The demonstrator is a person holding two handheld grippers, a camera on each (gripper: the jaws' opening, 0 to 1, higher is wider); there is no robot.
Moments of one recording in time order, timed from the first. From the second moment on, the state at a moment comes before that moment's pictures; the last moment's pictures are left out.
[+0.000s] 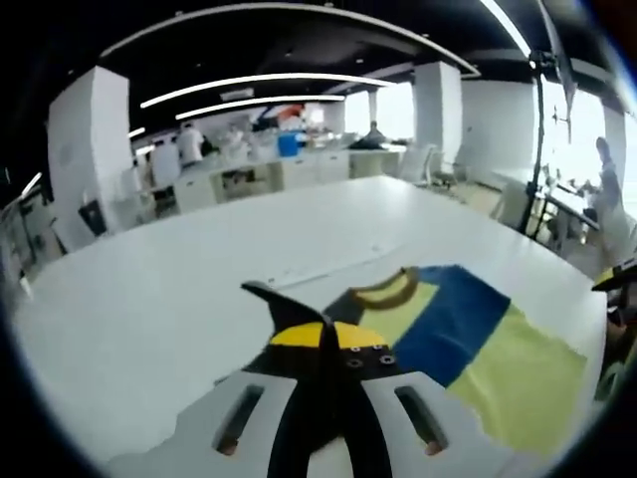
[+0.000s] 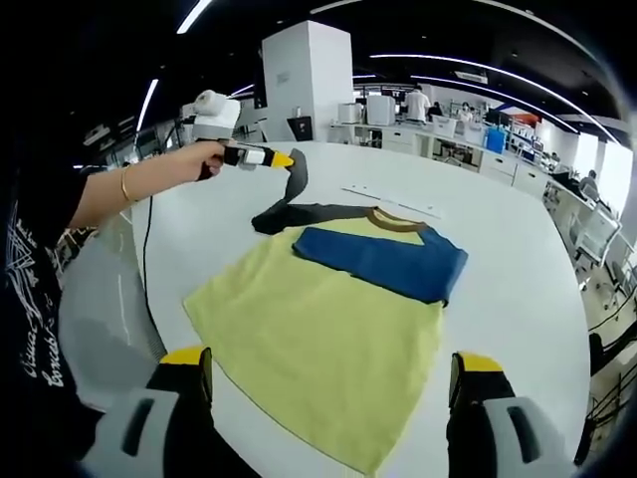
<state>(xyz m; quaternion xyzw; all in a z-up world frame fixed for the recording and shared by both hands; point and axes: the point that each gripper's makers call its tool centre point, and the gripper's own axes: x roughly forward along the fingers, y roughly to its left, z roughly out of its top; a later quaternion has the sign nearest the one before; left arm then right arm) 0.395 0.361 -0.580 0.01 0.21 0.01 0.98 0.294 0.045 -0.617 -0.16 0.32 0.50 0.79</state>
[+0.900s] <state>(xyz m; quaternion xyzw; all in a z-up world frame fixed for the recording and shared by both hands) 0.443 0.250 -0.575 0.04 0.21 -0.10 0.97 0.292 0.037 -0.626 -0.15 0.33 0.49 0.79</state>
